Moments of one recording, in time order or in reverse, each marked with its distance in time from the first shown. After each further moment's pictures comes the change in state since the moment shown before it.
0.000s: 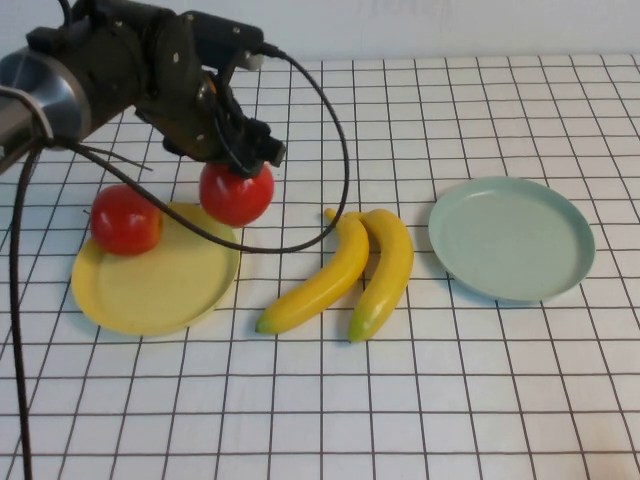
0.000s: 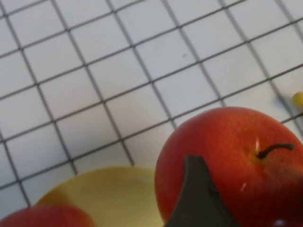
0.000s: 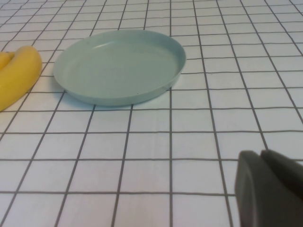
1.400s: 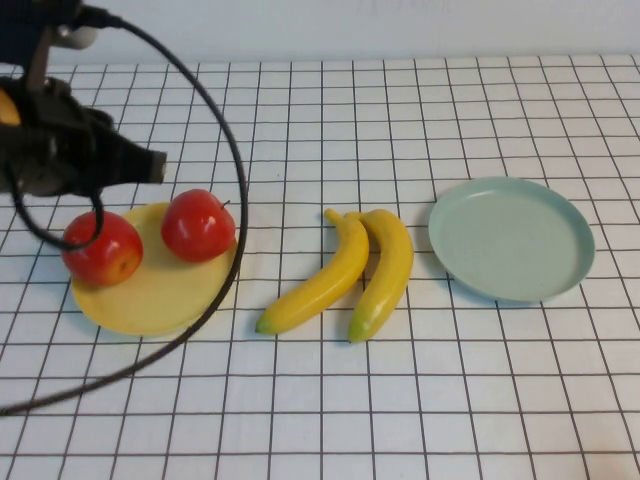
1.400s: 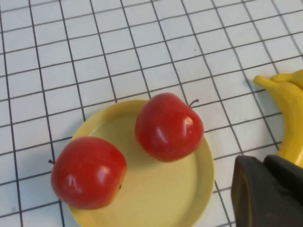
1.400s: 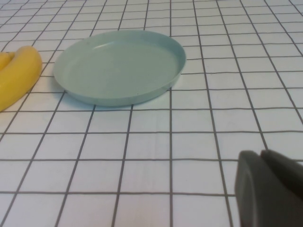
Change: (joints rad) right arm 0.000 0.000 0.000 0.000 0.000 0.000; left arm 0.037 -0.669 0.490 0.029 -0.068 -0.135
